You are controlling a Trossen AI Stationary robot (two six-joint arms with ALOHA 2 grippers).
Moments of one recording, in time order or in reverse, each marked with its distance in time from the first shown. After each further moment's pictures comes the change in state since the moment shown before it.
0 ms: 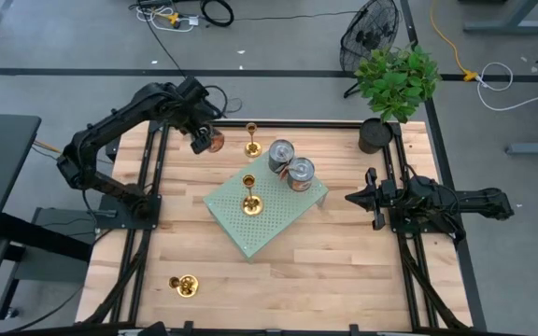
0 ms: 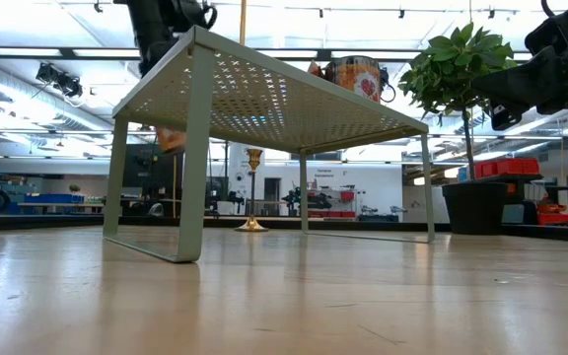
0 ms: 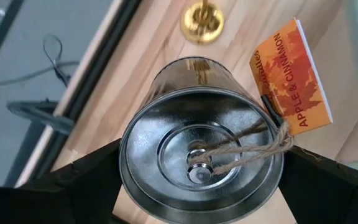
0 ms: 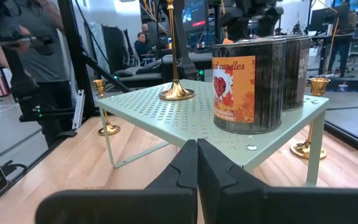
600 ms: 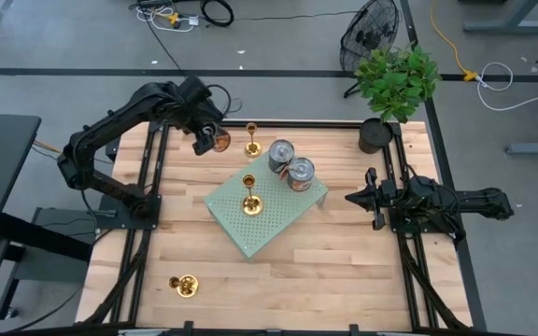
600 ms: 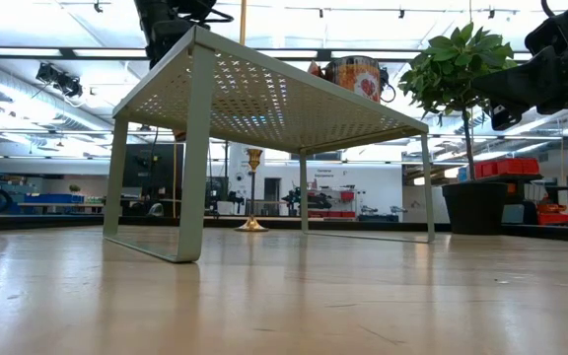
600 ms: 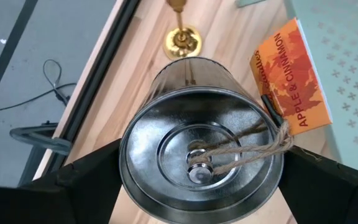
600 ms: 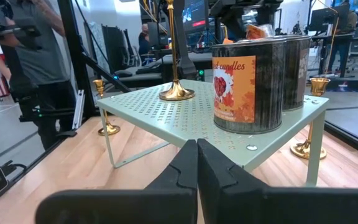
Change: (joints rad) left arm -0.086 0.000 0.080 -0.025 0.001 -0.006; right arm 0.000 0.000 0.000 0.000 0.000 0.000
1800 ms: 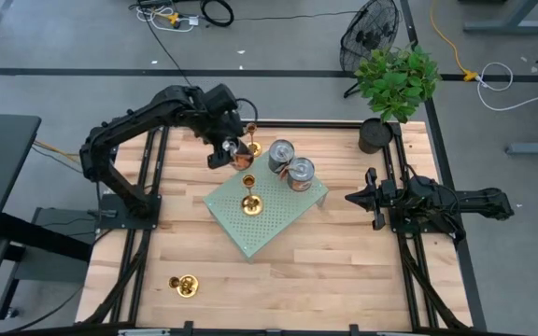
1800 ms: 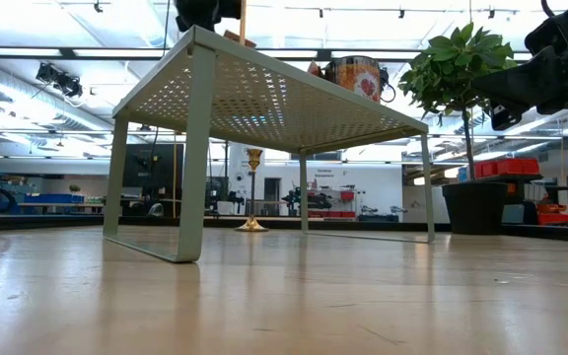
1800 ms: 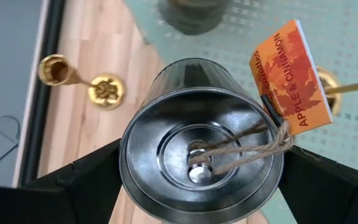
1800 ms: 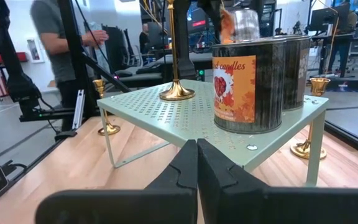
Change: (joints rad) left arm -0.222 0.177 0.275 -0.108 0.103 0.036; right arm 0.000 0.000 0.000 0.000 0.000 0.000
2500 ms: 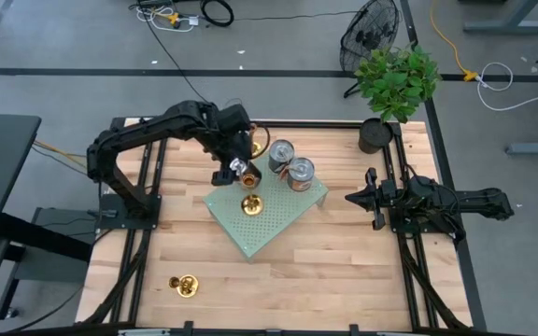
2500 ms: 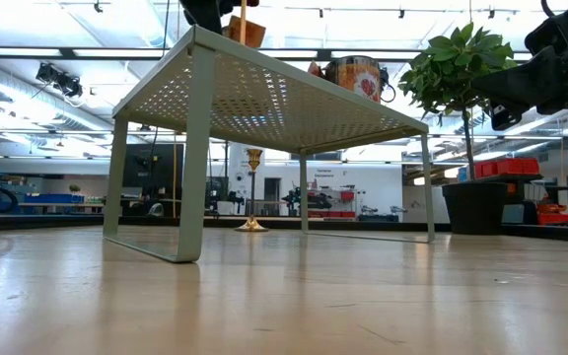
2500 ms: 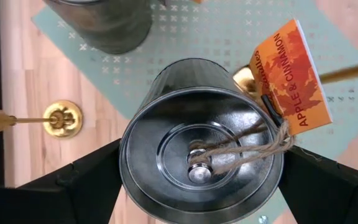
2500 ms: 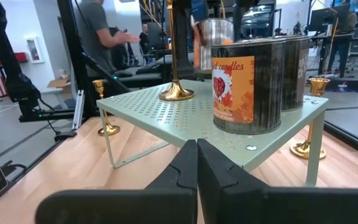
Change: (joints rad) left arm -0.136 0.042 0.001 0.021 0.040 0.036; right arm 0.000 0.000 0.000 0.000 0.000 0.000
